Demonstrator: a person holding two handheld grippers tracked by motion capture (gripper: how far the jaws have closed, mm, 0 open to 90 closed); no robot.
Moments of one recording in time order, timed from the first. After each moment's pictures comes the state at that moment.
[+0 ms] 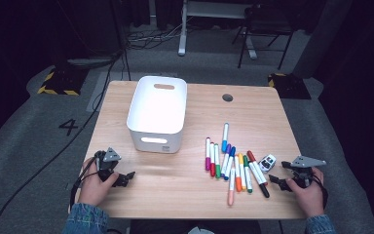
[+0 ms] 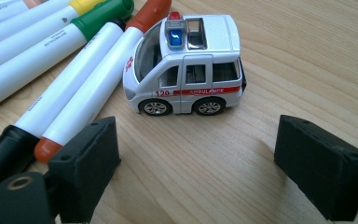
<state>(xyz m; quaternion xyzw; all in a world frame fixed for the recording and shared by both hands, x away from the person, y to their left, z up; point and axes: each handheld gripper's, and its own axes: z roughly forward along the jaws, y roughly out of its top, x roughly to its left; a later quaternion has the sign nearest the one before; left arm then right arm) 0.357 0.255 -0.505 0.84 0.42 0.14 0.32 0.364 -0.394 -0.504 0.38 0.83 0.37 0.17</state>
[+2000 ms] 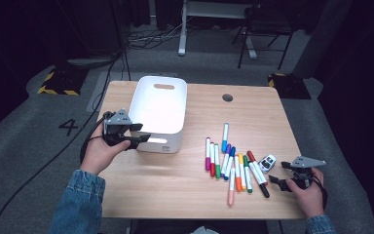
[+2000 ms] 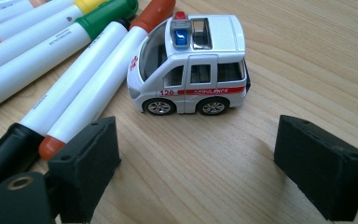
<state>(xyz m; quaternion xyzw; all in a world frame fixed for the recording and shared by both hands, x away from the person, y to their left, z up) 0.401 0.211 -0.376 0.85 0.30 0.14 0.42 0.363 -0.393 -0.504 0.37 0.84 0.37 0.17</state>
